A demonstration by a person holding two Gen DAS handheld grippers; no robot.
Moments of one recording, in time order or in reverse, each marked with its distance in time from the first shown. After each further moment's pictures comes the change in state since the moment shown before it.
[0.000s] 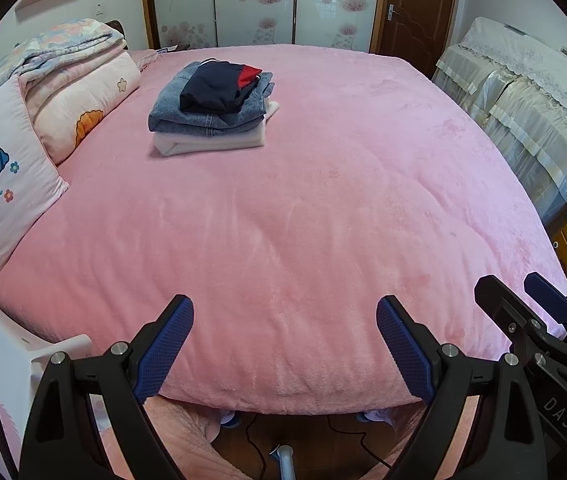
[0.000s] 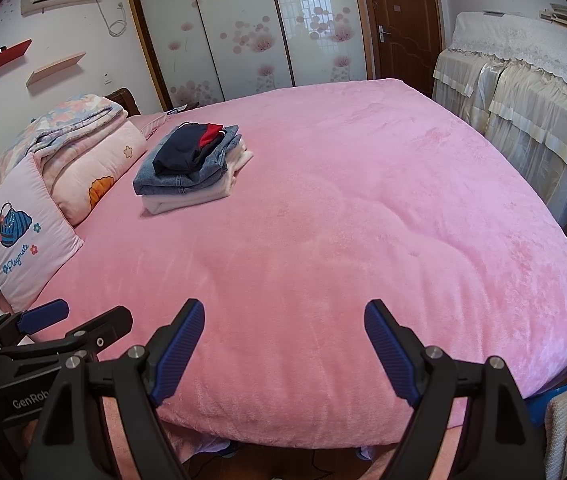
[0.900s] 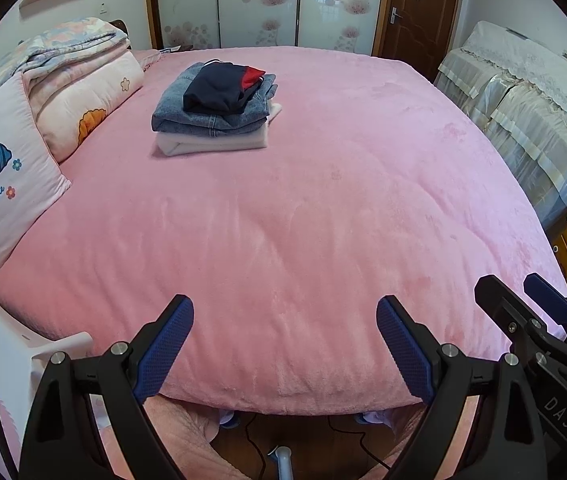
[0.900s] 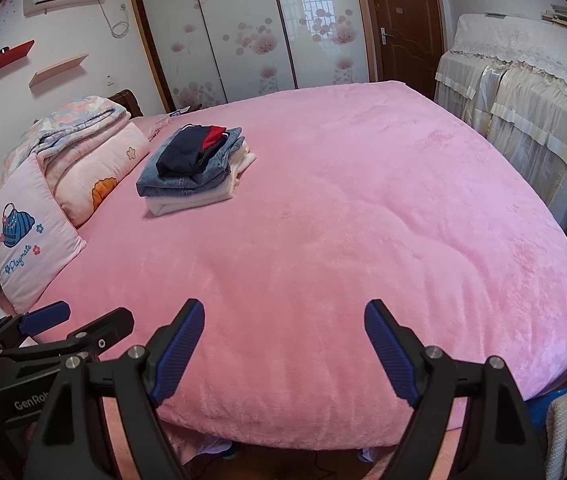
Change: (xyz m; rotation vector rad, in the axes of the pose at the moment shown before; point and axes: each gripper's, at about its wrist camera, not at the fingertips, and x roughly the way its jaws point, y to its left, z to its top) left arm -0.003 0.002 -0.001 -0.014 -0.008 0.001; right arm 0.000 0.000 0.001 0.002 -0.004 0.008
